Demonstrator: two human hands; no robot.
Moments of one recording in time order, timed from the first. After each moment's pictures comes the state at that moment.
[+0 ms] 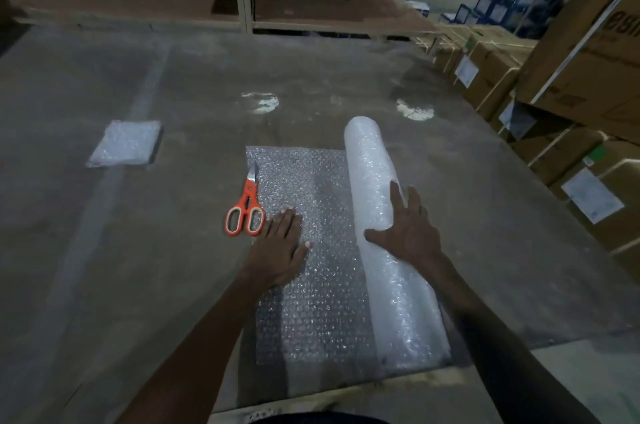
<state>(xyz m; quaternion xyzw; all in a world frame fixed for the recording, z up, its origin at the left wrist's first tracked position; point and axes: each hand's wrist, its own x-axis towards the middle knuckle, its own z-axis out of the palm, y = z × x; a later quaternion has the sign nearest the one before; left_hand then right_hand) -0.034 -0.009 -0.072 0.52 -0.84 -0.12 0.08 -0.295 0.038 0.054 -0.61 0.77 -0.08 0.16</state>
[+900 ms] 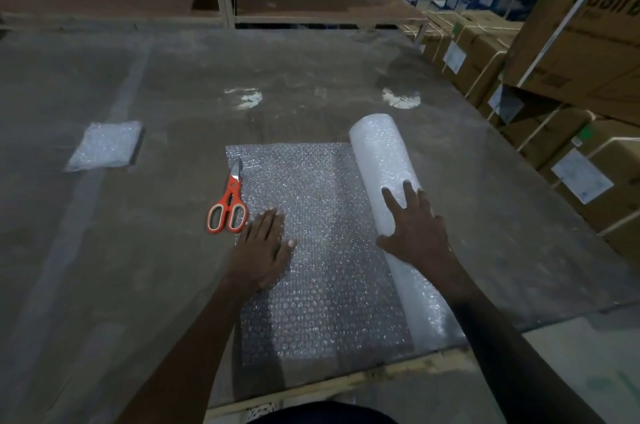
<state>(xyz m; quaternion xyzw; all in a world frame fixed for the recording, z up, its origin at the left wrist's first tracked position) -0.034 0.013 -0.068 0.54 -0.82 -0.14 0.11 -0.327 0.056 0.046 -0.63 0.77 0.05 0.07</state>
